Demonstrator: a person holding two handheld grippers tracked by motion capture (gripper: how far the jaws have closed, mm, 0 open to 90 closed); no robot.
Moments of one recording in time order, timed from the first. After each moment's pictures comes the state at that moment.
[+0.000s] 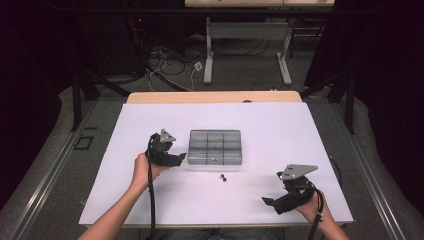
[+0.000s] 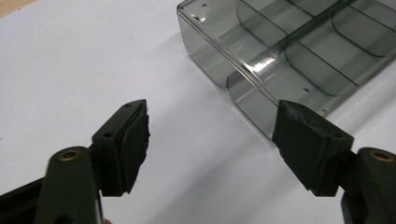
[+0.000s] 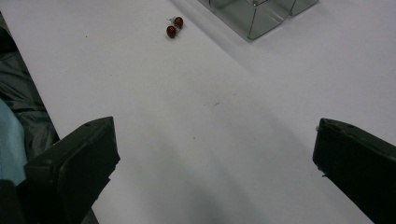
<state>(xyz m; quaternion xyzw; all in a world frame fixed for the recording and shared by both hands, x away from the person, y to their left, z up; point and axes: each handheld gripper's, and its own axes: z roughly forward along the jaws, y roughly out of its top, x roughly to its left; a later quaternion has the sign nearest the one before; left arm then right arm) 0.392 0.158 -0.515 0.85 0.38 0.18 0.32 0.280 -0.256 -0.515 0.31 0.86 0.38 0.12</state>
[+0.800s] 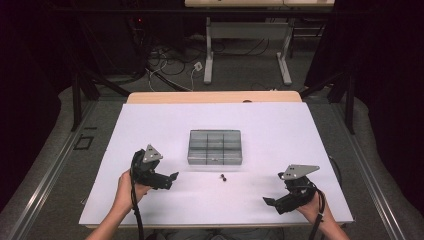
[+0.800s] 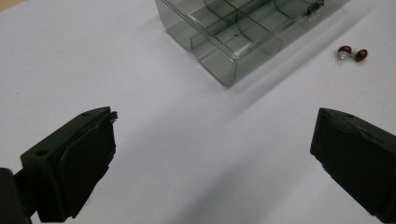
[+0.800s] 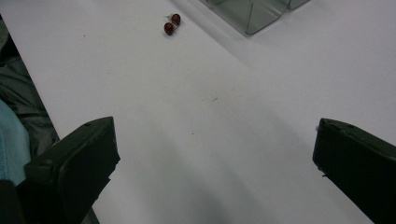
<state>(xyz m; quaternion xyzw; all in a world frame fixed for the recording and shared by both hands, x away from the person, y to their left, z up) 0.325 0.181 -0.502 0.85 0.37 0.17 0.34 0.280 -0.260 -0.518 0.32 0.86 0.38 0.11</state>
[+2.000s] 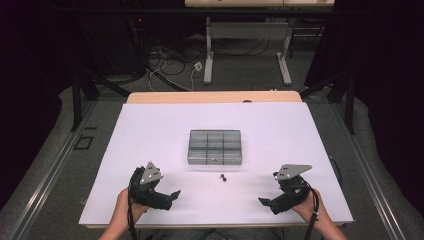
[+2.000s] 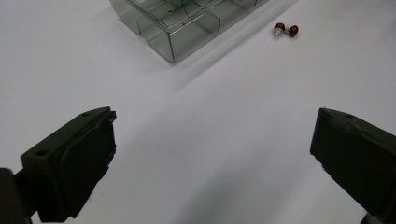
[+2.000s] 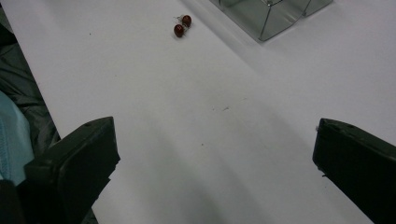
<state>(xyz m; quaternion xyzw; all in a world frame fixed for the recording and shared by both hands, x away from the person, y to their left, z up) 0.281 0.179 -0.506 0.85 0.34 0.16 0.36 0.282 -0.245 -0.517 0.30 0.87 0.37 0.12</state>
